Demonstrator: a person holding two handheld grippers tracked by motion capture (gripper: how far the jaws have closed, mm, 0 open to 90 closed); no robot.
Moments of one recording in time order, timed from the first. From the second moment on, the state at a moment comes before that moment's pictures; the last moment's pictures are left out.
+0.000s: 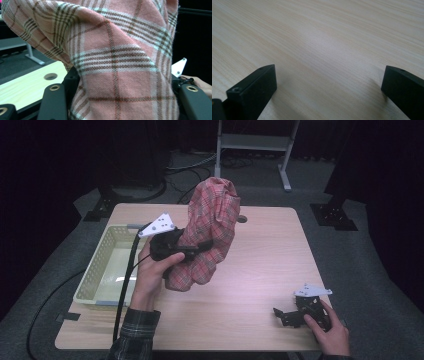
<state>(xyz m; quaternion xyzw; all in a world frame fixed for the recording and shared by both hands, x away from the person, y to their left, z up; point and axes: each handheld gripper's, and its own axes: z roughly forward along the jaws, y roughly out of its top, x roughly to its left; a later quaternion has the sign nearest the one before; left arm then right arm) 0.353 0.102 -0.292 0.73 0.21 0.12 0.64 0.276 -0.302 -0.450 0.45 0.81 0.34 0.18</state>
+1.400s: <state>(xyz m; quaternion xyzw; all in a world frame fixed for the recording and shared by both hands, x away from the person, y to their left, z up) 0.376 0.030 -0.385 0.81 0.24 0.11 0.52 0.276 -0.302 -0.450 0.45 0.81 0.34 0.18</state>
